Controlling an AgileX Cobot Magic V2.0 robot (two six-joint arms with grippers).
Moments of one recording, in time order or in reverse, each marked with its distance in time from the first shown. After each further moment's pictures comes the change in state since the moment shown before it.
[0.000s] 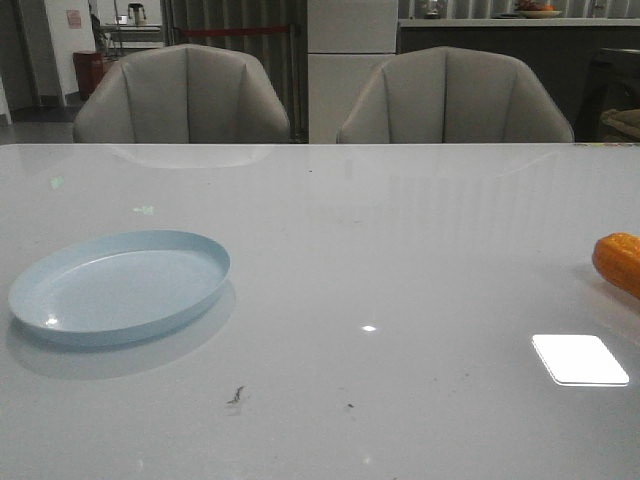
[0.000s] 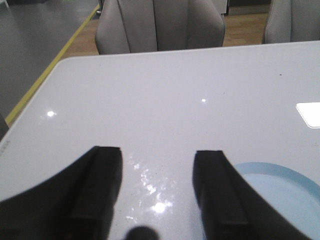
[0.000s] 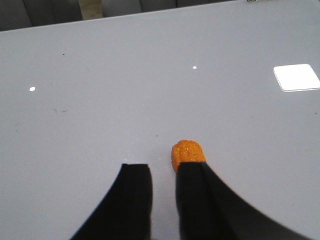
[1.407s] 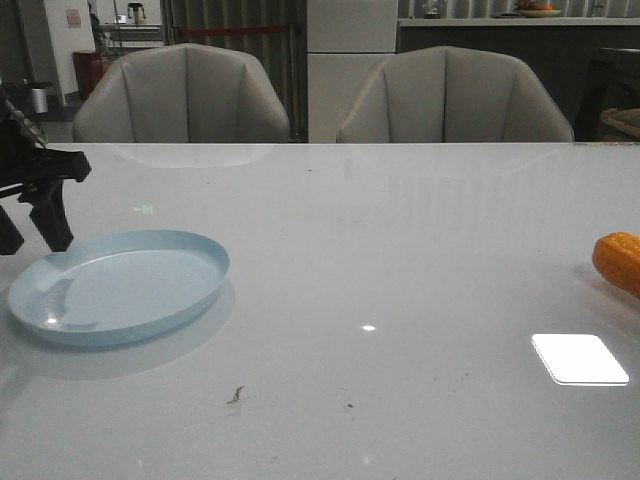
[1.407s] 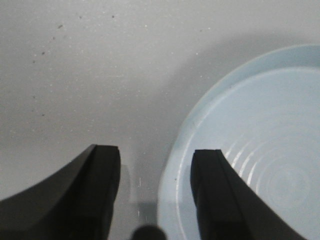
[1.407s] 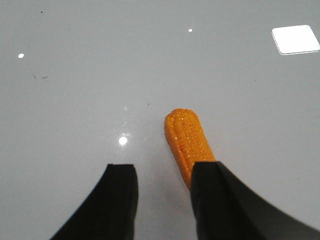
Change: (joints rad) left arm -0.024 1.037 -0.839 -0.113 0.770 0.000; right arm 0.000 0.136 0.000 0.000 -0.012 0.000
